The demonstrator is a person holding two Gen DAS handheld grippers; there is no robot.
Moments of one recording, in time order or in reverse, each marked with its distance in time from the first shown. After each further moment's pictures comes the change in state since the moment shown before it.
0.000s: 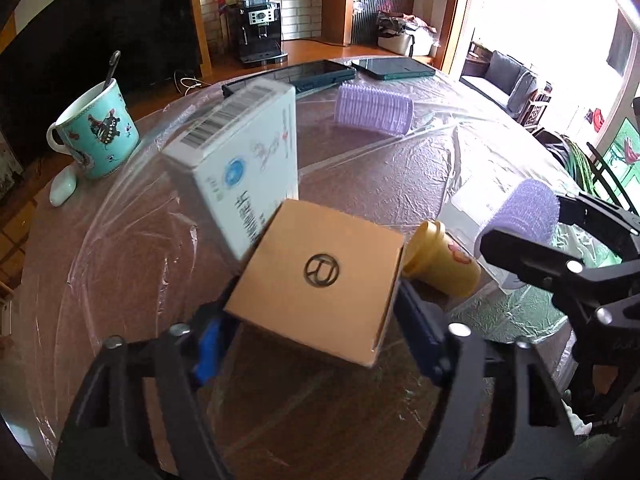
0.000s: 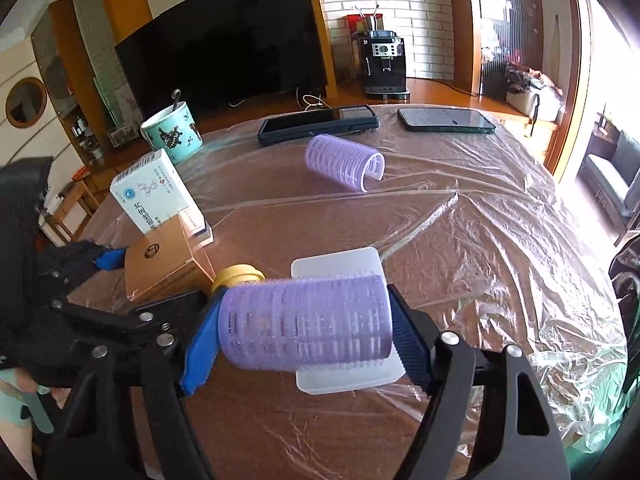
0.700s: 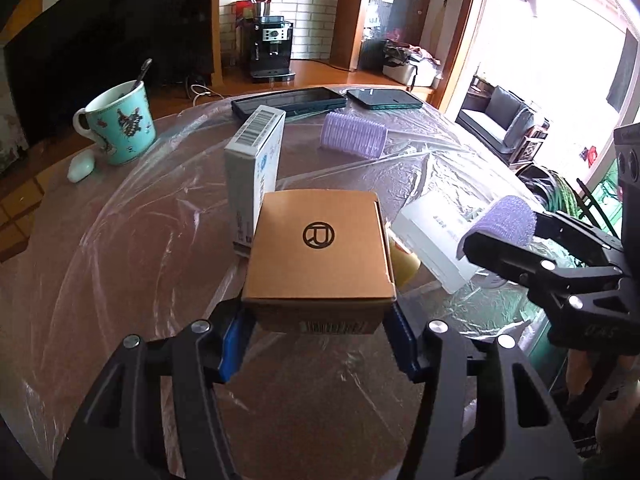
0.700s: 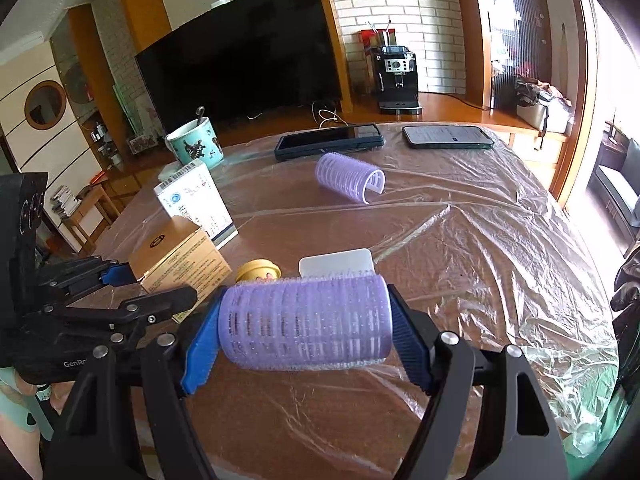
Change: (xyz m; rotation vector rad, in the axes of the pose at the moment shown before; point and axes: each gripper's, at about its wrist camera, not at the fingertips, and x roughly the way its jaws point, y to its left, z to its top) left arm -0.047 -0.015 -0.023 -0.110 -0.090 -0.016; right arm -0.036 -0.002 -0.010 -0.043 -0.055 0.039
